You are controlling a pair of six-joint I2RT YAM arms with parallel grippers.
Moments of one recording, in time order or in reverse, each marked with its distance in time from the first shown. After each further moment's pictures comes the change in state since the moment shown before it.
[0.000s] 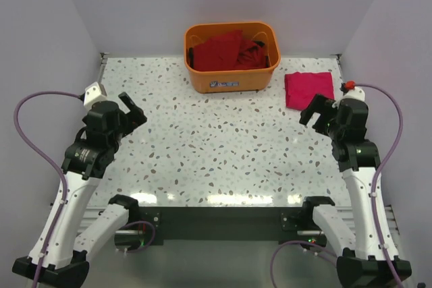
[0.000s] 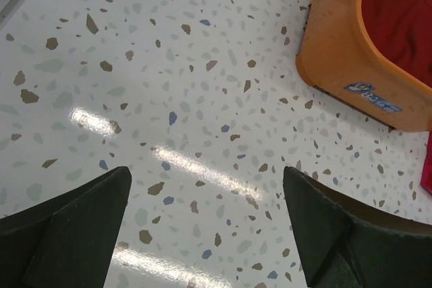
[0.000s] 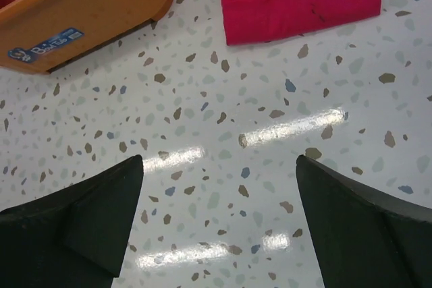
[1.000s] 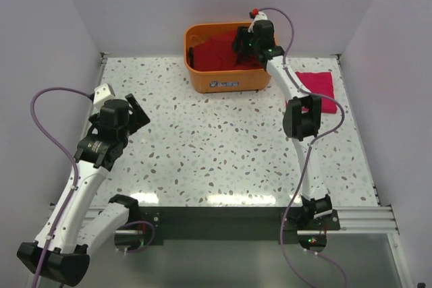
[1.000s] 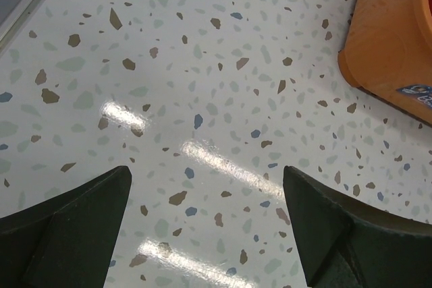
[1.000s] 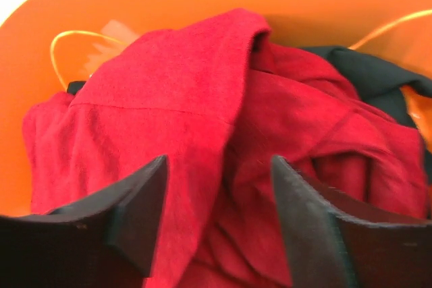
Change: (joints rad) left arm 0.000 0.058 -0.104 0.101 -0.071 0.035; right arm 0.293 1.697 1.467 0.356 -0.145 -0.067
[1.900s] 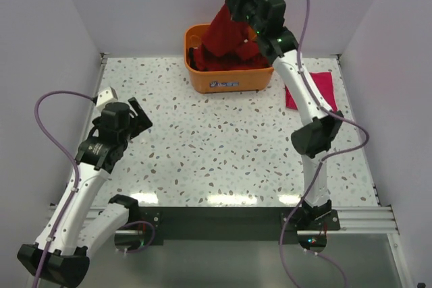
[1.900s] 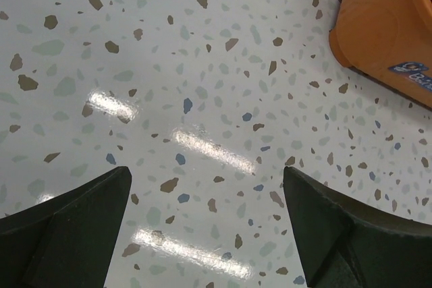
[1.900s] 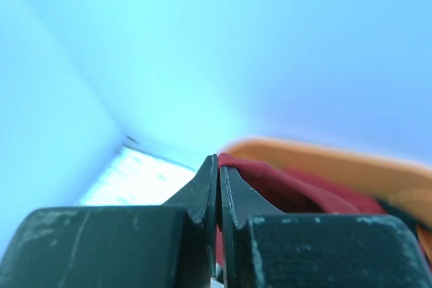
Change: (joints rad) left arm 0.000 -0.008 -0.035 -0.004 0.062 -0.011; right arm 0.142 -0.328 0.008 0.093 0.051 -0.054
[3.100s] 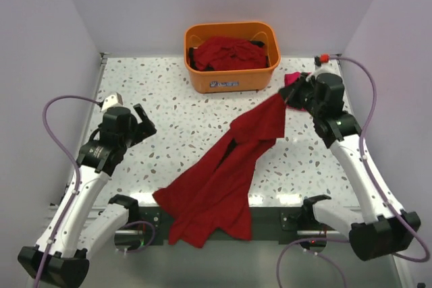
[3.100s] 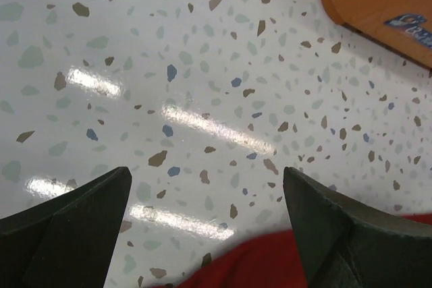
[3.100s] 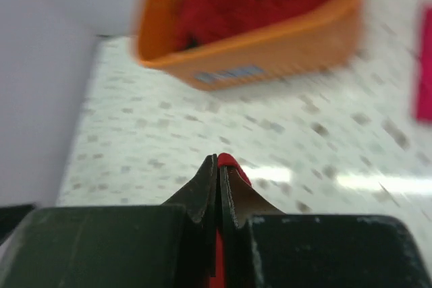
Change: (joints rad) left arm 0.000 -0.055 -0.026 -0.029 0.114 -0.006; right arm -0.095 -1.099 -1.215 -0.110 -0.067 0.295
